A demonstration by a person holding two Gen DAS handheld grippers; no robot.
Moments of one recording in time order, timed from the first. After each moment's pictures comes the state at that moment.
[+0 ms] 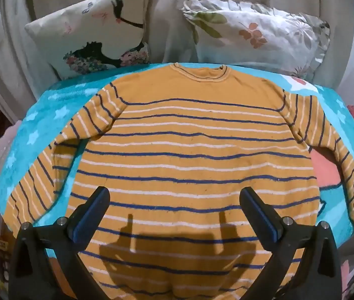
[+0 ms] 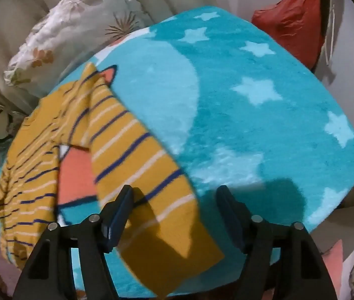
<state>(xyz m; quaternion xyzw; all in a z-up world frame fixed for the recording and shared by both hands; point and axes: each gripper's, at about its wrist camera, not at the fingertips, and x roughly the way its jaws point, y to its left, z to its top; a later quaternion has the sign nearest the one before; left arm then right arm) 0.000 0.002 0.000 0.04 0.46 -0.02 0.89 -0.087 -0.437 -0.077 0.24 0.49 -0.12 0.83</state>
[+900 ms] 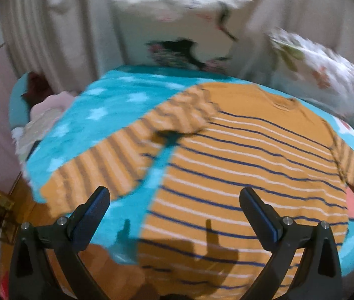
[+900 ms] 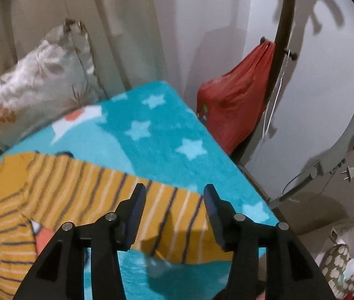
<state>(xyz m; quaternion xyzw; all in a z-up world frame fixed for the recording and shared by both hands) -0.025 0.131 0.024 -0.03 0.43 0.12 0.90 -0.046 -0.484 0.029 0.13 0.41 -0.29 0.85</state>
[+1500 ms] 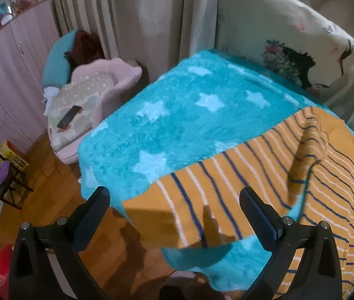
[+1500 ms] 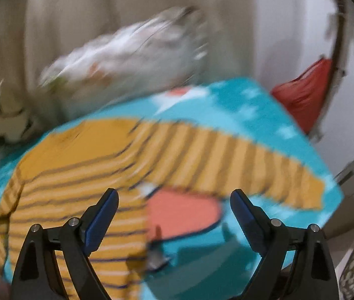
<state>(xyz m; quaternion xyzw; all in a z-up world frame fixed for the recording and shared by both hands) -0.022 0.338 -0.017 -0.11 0.46 0.21 0.86 -0.011 -0.273 0.026 0.12 0.43 -0.16 0.88</state>
